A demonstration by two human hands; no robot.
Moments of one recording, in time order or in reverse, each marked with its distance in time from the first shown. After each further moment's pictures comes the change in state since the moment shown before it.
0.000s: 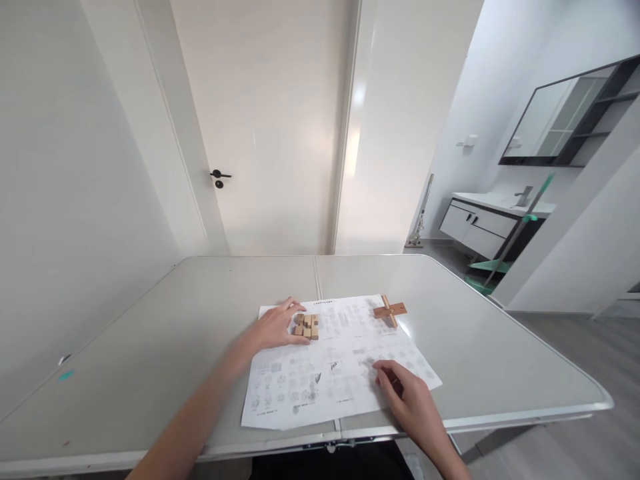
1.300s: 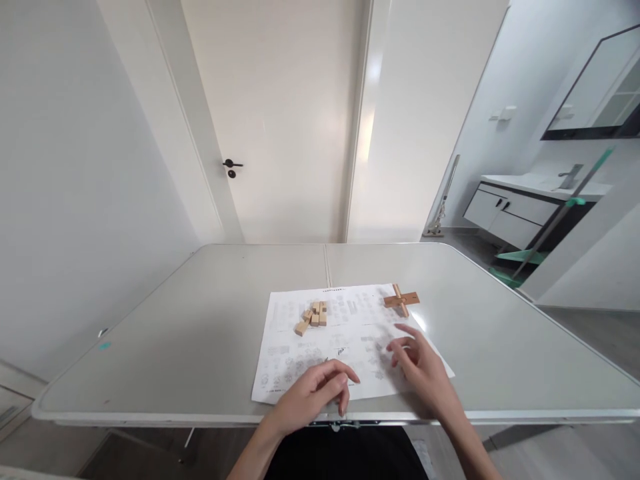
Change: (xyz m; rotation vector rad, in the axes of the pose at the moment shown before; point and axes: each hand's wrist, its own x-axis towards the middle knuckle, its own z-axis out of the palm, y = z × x) left_hand -0.092 0.140 0.051 -1.236 -0.191 -0.127; right_hand 0.024 0.010 -0.017 0.327 0.028 0.198
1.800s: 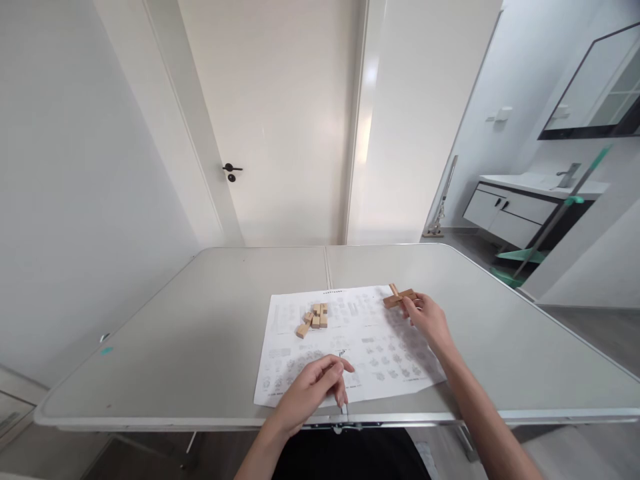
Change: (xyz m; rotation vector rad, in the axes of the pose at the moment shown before) left_hand 0.007 -0.007 -0.001 -0.158 0.136 -0.052; right_hand 0.113 0.021 -0.027 -0.178 0.247 0.073
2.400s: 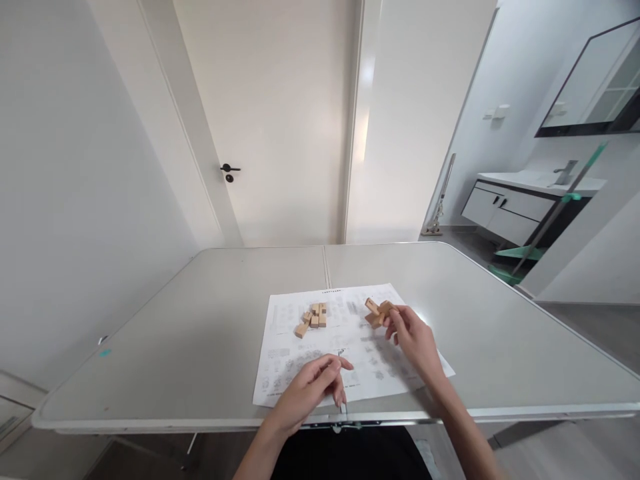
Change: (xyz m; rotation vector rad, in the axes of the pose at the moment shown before) left_hand -0.001 0.004 0.002 -0.050 -0.014 0.006; right_hand -0.073 -0.037 0.012 0.261 -0.125 -0.143
